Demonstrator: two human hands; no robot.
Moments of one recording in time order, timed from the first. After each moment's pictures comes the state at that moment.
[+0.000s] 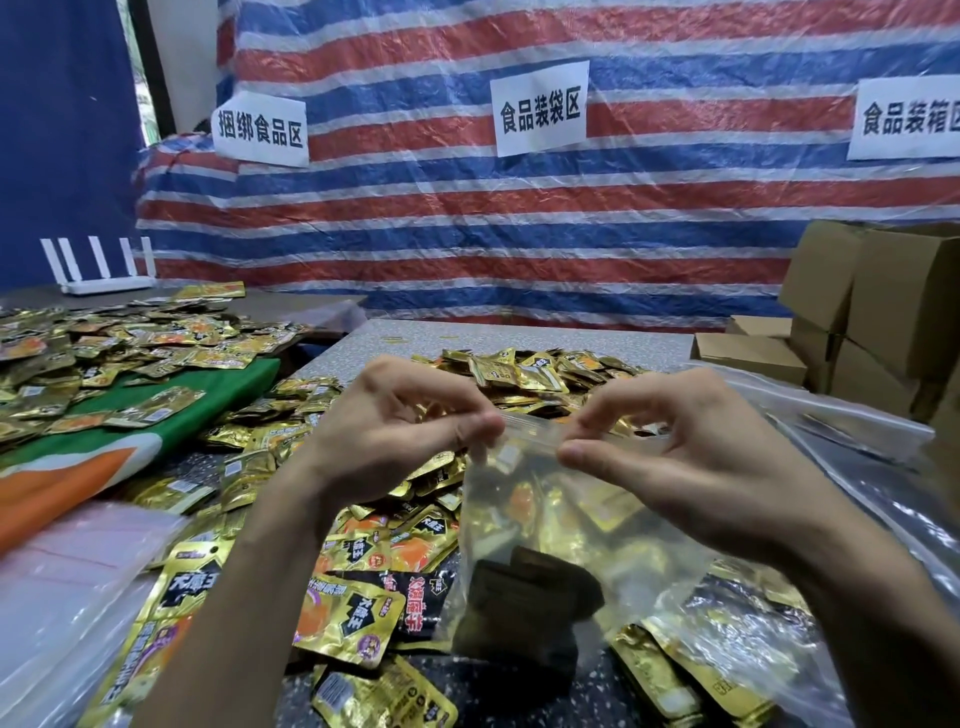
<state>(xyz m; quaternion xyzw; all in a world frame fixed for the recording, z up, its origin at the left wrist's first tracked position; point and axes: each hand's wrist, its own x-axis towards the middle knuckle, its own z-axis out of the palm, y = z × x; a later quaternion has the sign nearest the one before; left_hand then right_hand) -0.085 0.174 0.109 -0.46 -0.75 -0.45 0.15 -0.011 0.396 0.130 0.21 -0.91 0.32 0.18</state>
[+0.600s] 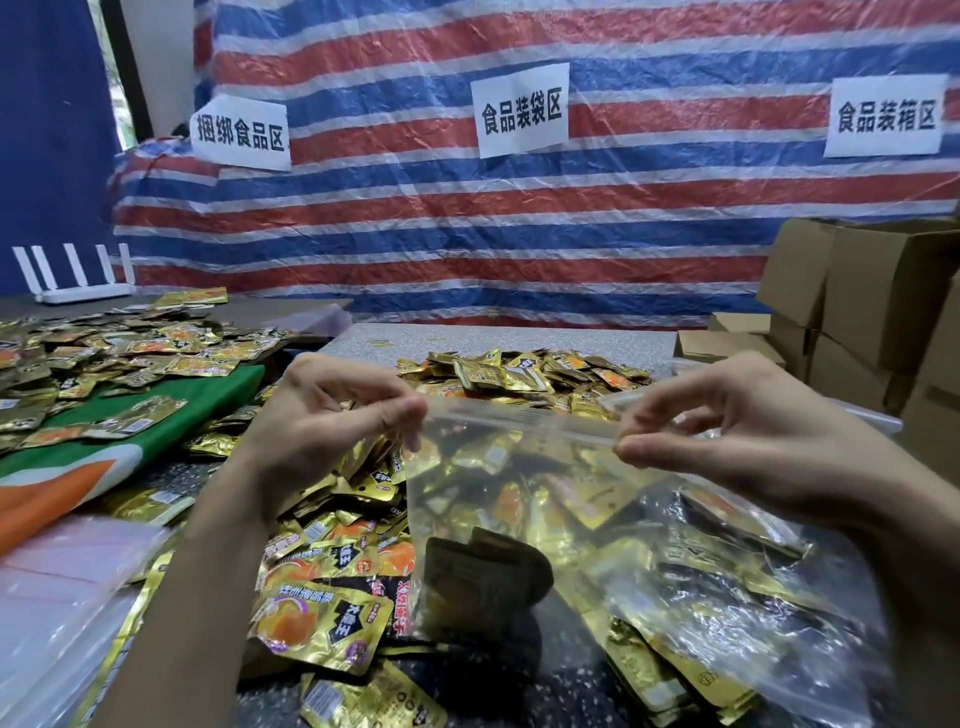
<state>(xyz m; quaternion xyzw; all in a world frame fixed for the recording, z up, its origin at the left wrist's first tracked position) -0.107 0.145 0.098 -0.40 -0.73 -0.54 0.14 -0.016 0.445 0.137 0.23 -0.91 0.34 0.12</state>
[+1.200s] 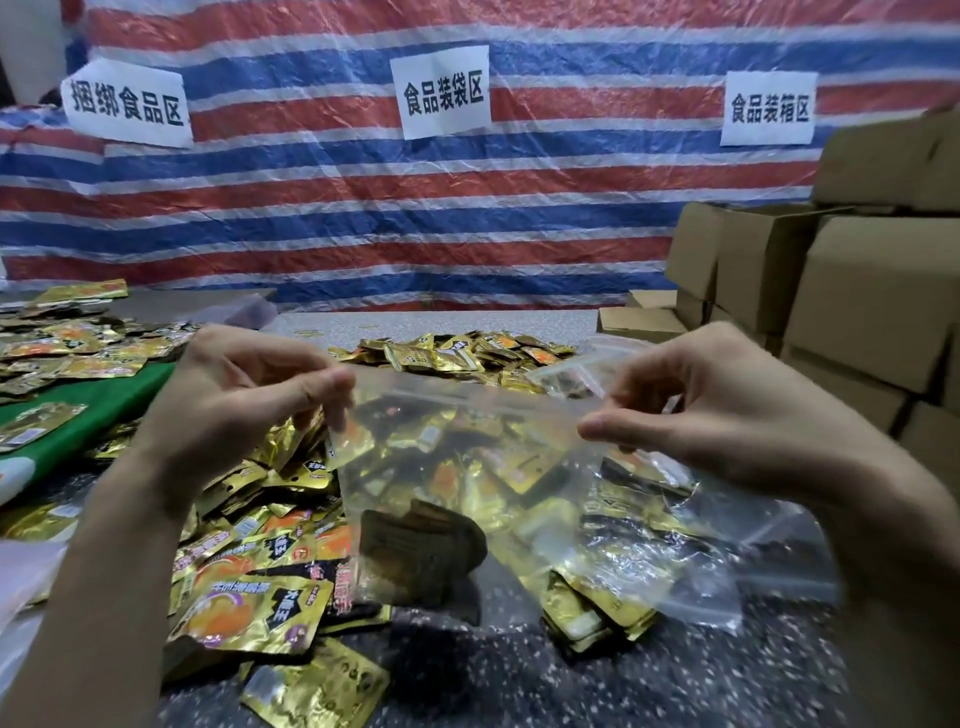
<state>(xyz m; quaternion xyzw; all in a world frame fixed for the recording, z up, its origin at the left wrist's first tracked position) -0.087 0.151 0.112 -0.41 -0.73 -0.52 0.15 0.033 0.453 0.147 0.16 -0.93 0.30 0.16</state>
